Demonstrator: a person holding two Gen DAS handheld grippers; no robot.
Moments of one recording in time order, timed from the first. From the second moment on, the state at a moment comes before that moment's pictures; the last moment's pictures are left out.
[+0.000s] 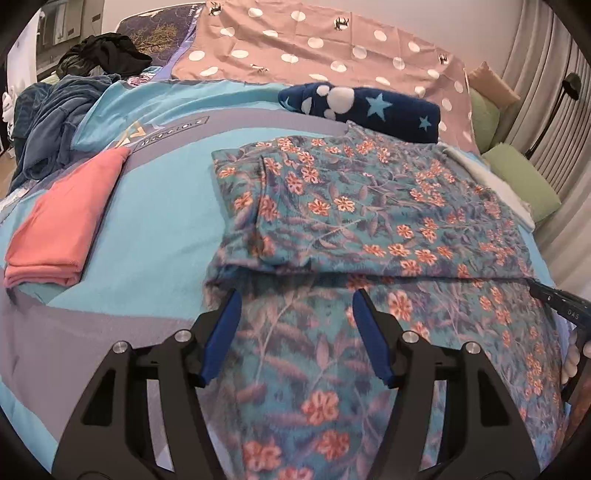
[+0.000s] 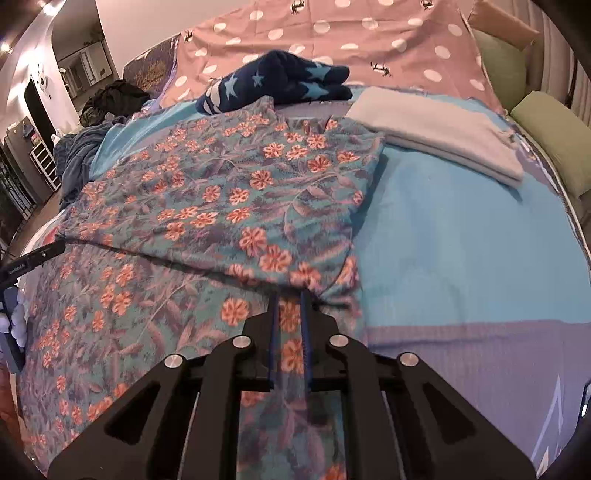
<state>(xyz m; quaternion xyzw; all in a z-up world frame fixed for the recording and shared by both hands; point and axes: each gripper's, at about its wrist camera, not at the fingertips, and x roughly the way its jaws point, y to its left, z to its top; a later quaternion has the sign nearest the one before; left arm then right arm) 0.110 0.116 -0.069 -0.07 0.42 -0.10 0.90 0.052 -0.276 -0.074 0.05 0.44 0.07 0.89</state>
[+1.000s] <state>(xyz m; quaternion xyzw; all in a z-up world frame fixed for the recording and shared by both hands) 0.117 0.183 -0.056 -0.17 0.40 -0.09 0.90 -0.012 -0.292 -0.072 0.12 0.42 0.06 0.90</state>
